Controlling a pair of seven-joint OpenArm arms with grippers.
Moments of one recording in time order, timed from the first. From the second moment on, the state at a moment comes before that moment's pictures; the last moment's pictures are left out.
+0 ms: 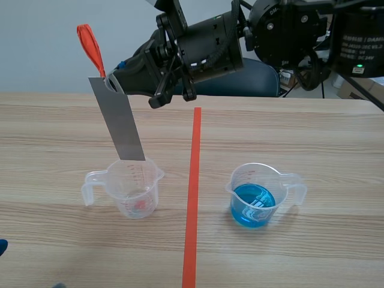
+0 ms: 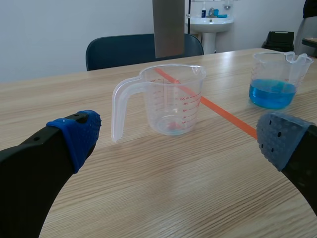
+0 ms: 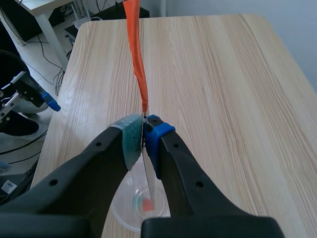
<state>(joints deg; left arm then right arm) 31.6 -17.5 -5.7 53.6 17.3 -23.0 -86.4 60.6 29.4 -82.2 79.9 58.7 33.4 -0.9</state>
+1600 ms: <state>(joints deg) 31.6 -17.5 -5.7 53.6 17.3 -23.0 -86.4 63.7 31.1 -82.2 82.9 62.6 34.6 -5.6</state>
